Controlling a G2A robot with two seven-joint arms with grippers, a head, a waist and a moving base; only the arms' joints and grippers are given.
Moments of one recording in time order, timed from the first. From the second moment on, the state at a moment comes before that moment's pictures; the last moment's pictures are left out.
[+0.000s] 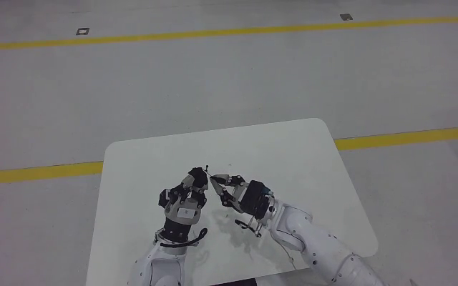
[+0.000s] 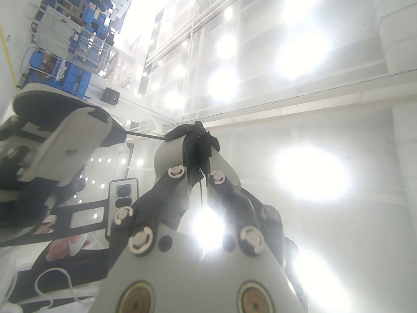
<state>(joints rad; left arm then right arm) 1.83 -1.29 -1.06 -2.06 -0.88 -0.34 -0.23 -1.51 -1.08 0.97 -1.80 -1.33 -0.34 -0.37</state>
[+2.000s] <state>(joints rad) 1.83 -1.29 -1.06 -2.06 -0.88 -0.34 -0.23 -1.59 -1.06 1.07 -1.77 -1.15 -0.34 -0.50</state>
